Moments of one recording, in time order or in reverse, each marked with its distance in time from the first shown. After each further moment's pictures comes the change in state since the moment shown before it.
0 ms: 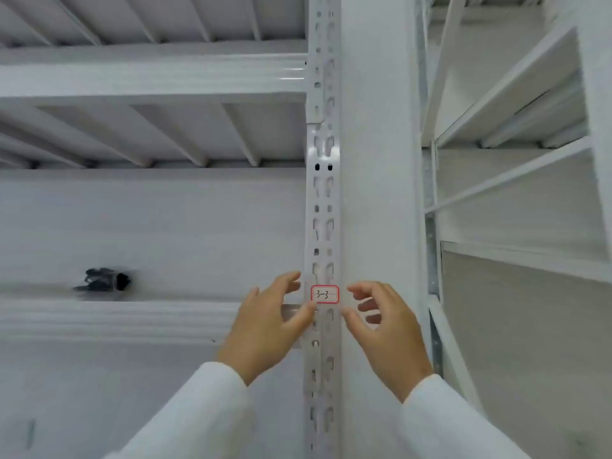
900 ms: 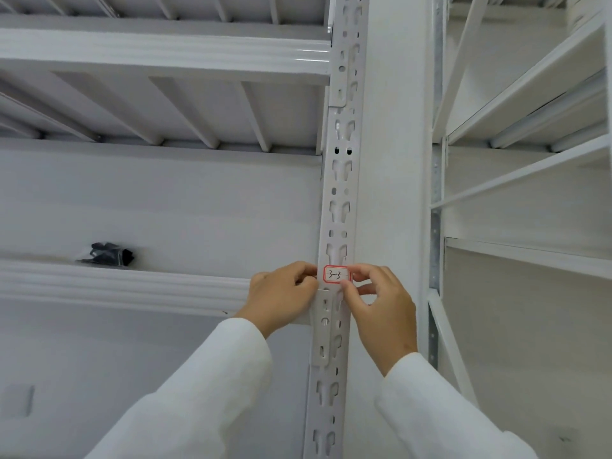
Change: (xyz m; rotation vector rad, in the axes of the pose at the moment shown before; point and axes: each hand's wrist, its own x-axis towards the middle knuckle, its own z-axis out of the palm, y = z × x) left_hand 0.011 0.004 -0.001 0.085 -0.111 -0.093; right_hand -0.001 -0.010 0.025 -0.102 0.130 0.006
